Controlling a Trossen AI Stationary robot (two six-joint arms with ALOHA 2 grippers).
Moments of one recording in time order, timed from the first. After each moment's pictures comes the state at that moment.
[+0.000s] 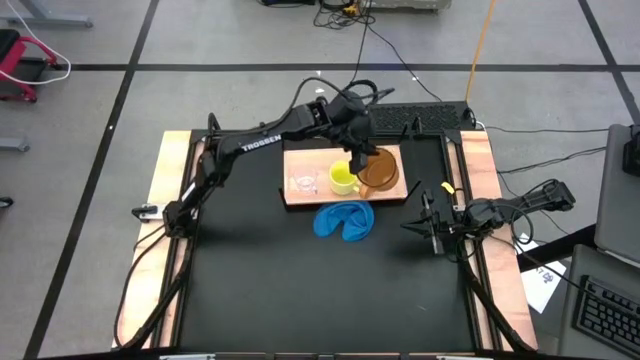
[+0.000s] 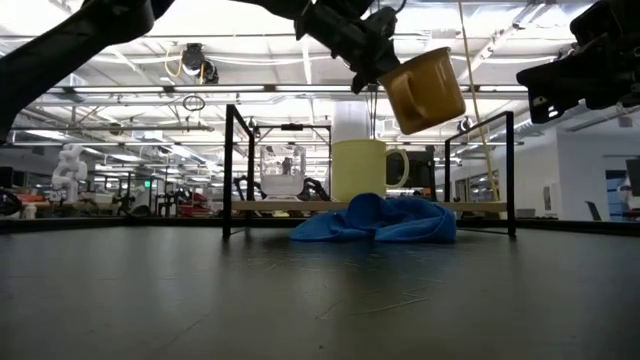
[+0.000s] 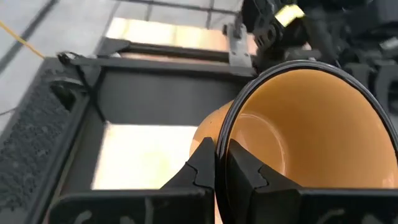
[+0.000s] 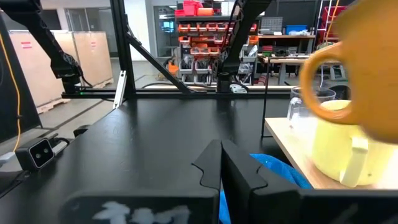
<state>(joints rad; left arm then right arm) 0.35 2.25 2.35 -0.73 0.35 0.11 0.29 0.08 0.02 0.04 0.21 0.04</state>
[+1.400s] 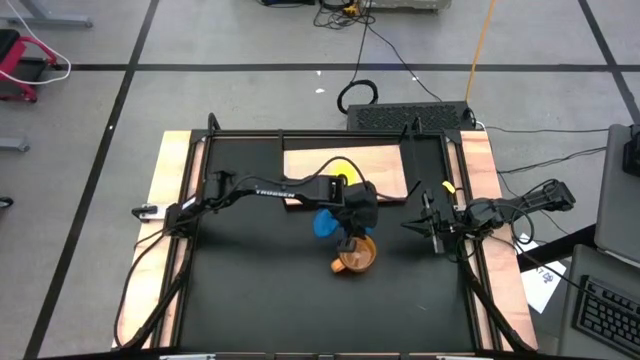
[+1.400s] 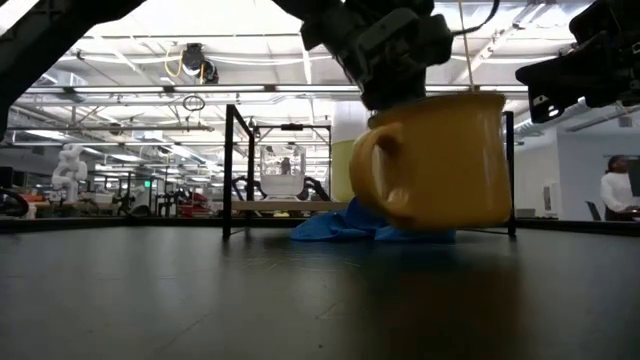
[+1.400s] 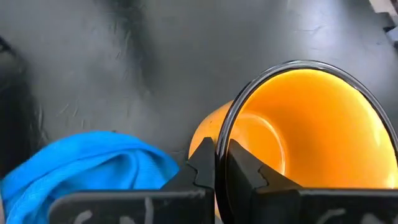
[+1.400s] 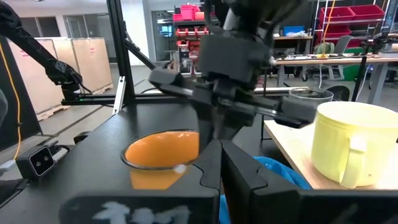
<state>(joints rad) 0.03 2.25 1.99 -0.69 0.36 0.16 0.29 0.08 0.02 0.07 0.21 0.06</state>
